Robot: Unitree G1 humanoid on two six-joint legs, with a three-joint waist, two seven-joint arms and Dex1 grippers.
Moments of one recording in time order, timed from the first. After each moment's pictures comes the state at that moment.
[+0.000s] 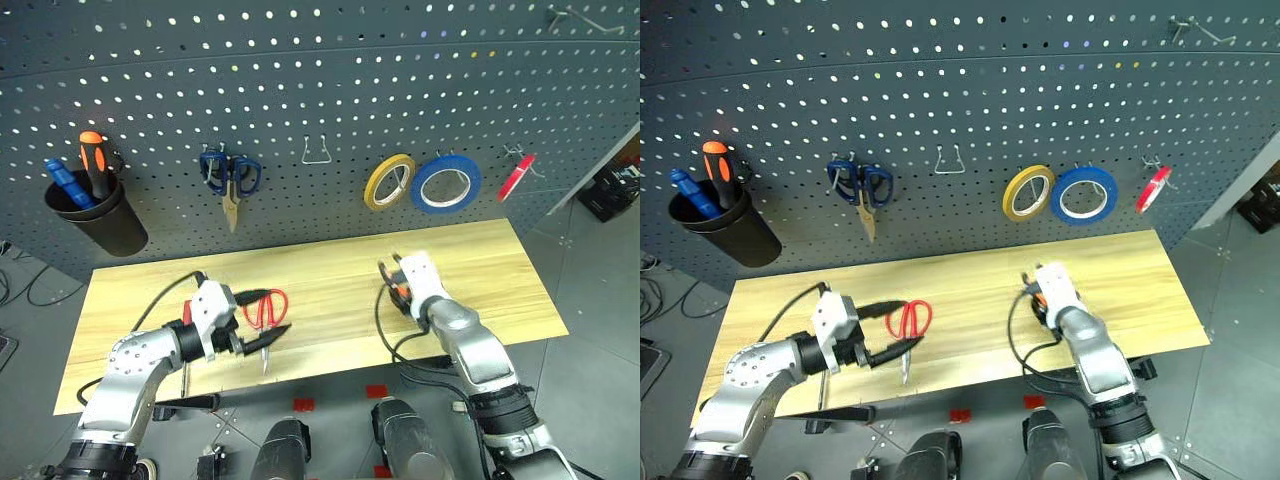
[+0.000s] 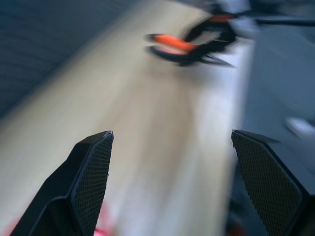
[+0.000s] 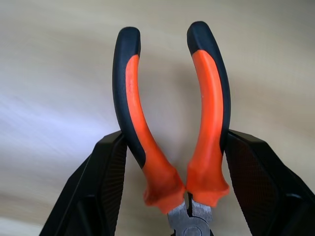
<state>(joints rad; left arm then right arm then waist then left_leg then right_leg) -0.01 0.59 0.12 -0.07 -0.41 0.08 -0.95 -0.32 -0.10 0.21 -0.21 -0.10 0.78 0.17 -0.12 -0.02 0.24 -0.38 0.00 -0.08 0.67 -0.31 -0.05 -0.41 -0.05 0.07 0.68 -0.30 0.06</state>
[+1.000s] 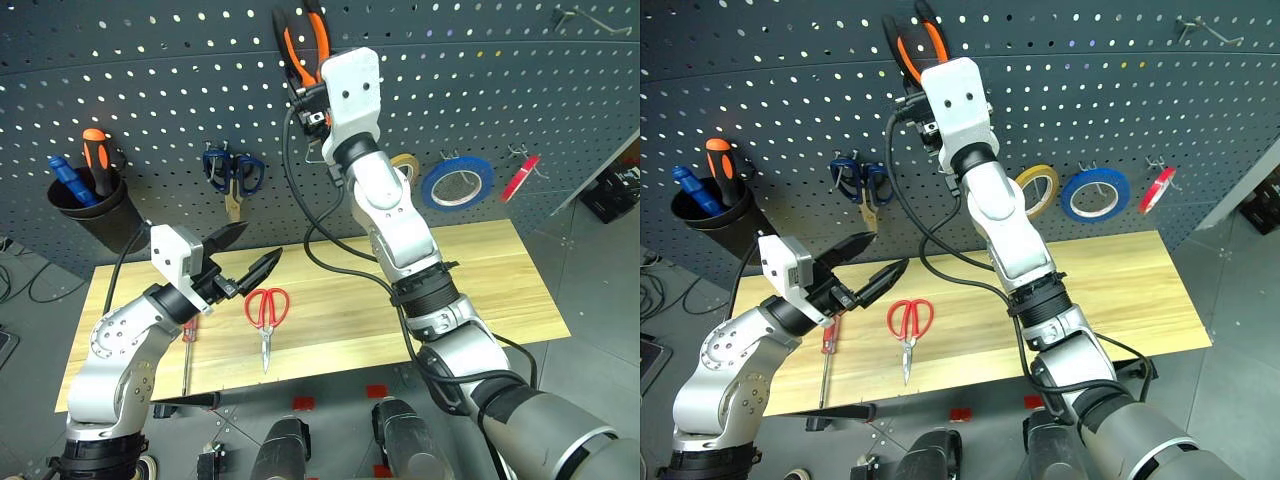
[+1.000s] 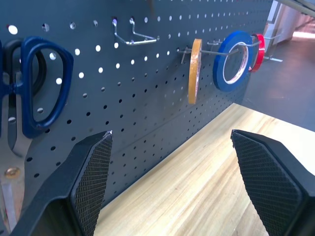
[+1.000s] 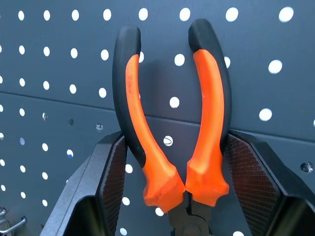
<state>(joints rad) -0.05 0.53 0.23 -0.38 -0.55 0.29 -0.68 -1.08 0.15 0.12 0.40 -0.06 0.00 -0.03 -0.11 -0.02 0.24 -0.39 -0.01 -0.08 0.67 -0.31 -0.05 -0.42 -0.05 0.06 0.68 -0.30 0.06</state>
